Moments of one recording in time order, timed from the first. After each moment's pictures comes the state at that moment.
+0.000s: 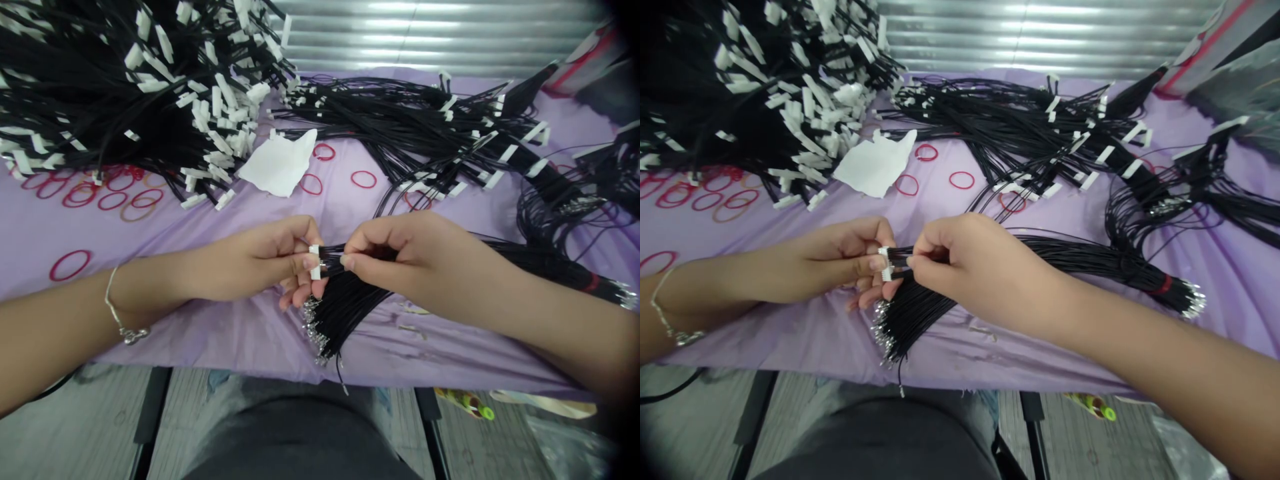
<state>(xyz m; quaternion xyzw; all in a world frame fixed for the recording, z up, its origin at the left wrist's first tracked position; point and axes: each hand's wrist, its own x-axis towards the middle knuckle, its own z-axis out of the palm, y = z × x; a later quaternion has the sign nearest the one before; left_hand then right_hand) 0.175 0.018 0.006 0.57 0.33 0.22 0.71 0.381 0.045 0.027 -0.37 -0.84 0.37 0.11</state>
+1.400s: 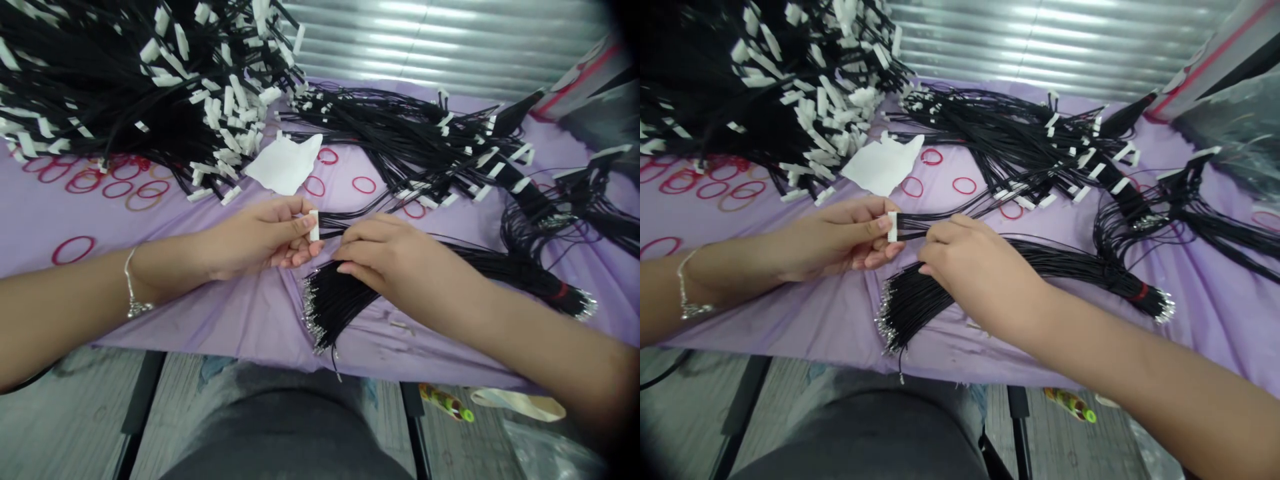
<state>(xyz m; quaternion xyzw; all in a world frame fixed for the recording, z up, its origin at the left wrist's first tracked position) 0.180 0.026 0.008 0.46 0.40 0.34 0.71 0.386 0.048 0.022 -0.22 -0.96 0.11 0.10</state>
